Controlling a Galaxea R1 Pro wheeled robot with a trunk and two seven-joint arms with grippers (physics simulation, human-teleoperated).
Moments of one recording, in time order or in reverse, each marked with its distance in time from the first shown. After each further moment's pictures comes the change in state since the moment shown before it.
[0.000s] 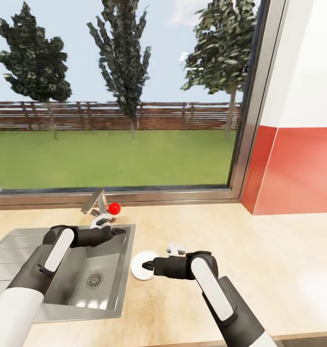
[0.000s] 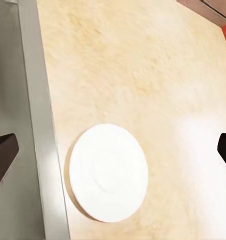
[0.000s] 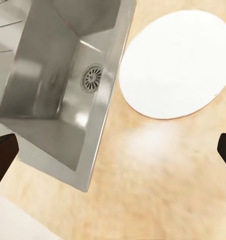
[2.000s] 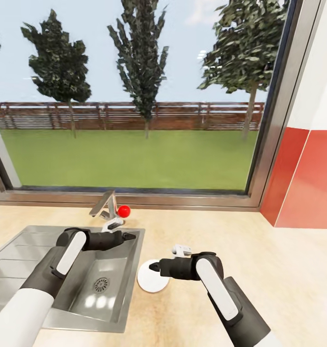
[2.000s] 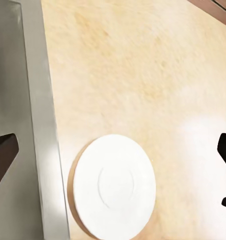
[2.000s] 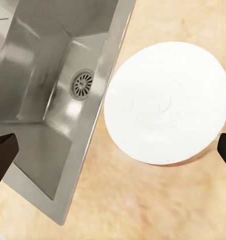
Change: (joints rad) left arm 0.005 -0.046 -0.077 0.014 -0.001 -0.005 -0.002; right arm 0.000 -0.042 -0.004 0.009 0.006 0.002 0.001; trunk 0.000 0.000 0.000
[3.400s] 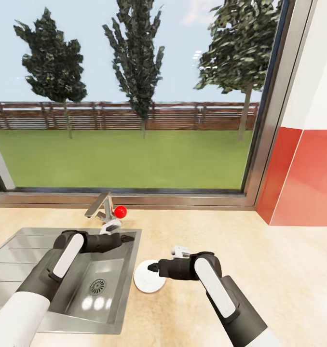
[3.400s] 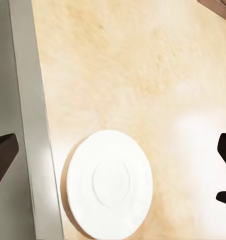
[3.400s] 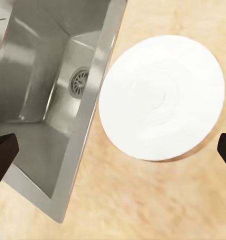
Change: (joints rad) left arm 0.018 0.020 -0.006 -0.011 0.016 -0.001 -0.011; right arm -0.014 0.007 0.000 0.048 -0.007 -0.006 0.027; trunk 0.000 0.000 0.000
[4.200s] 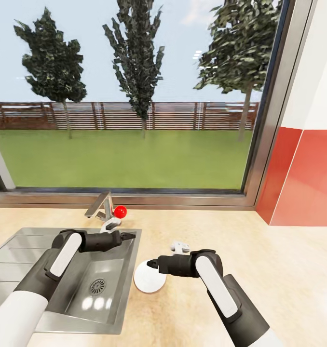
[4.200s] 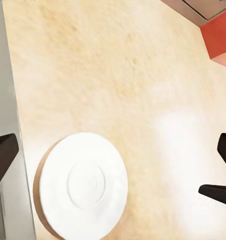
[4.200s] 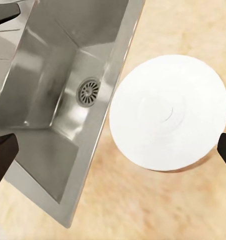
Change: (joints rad) left arm -0.005 0.017 -0.007 0.009 0.075 0.000 -0.050; right arm 0.000 -0.002 0.001 -0.054 0.009 0.006 0.005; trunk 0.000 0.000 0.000
